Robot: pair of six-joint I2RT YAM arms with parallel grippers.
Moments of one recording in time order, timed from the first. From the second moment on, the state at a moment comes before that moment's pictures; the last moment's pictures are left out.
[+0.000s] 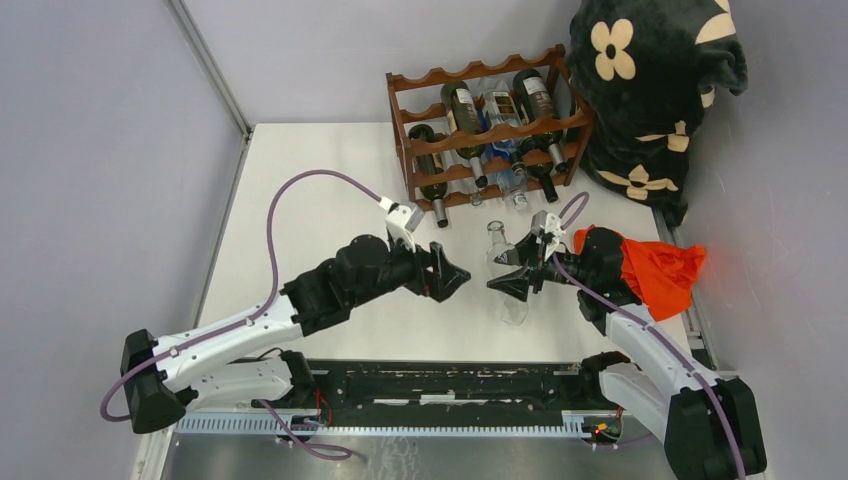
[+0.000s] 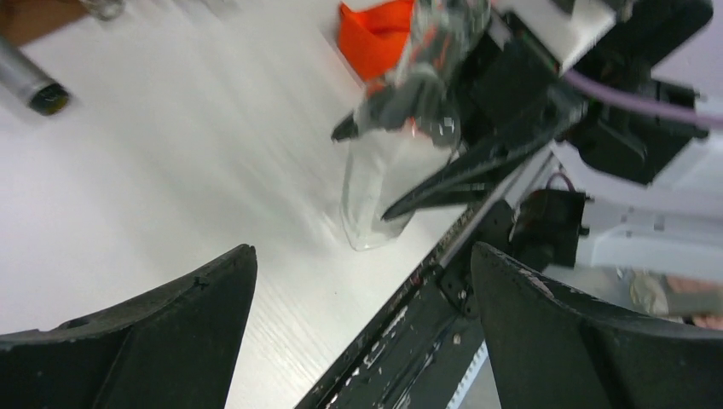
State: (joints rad) left arm -1.04 1.01 0.88 -0.15 -0.12 -0.59; right arm 0.25 0.93 0.38 0.33 -1.05 -0.02
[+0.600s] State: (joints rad) left arm -1.08 0.95 0.54 0.40 0.02 -0.50; right arm 0.21 0.99 0.44 0.65 -1.16 0.62
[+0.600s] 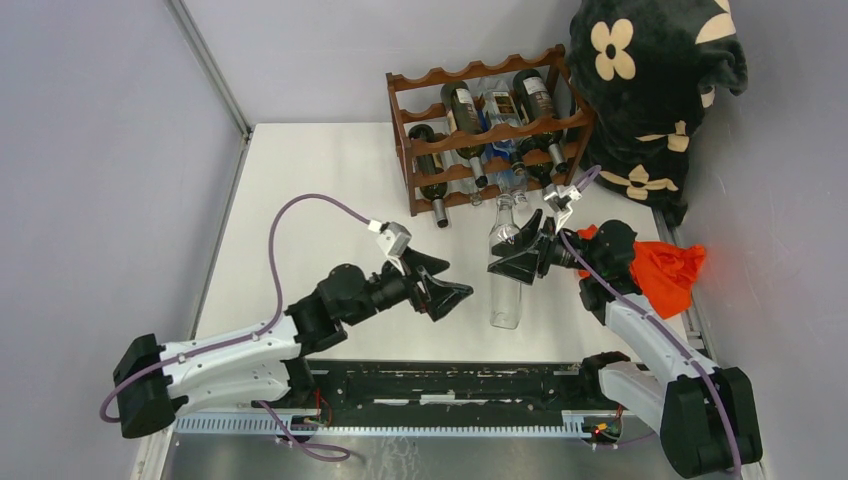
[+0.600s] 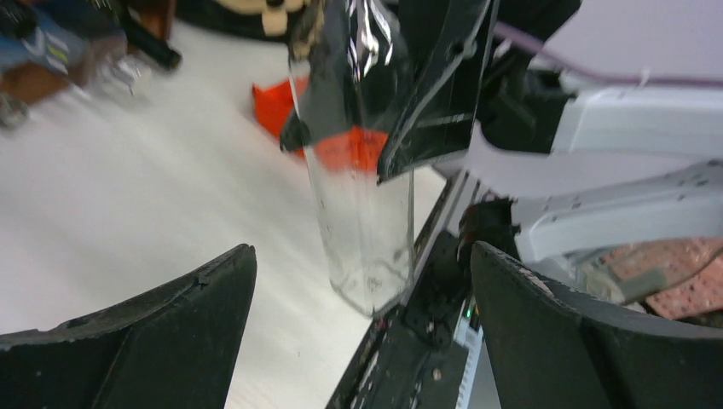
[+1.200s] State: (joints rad) left arm -1.08 1.06 0.44 0.66 0.13 -0.64; right arm 0.18 0.98 0.37 0.96 -1.10 0.98
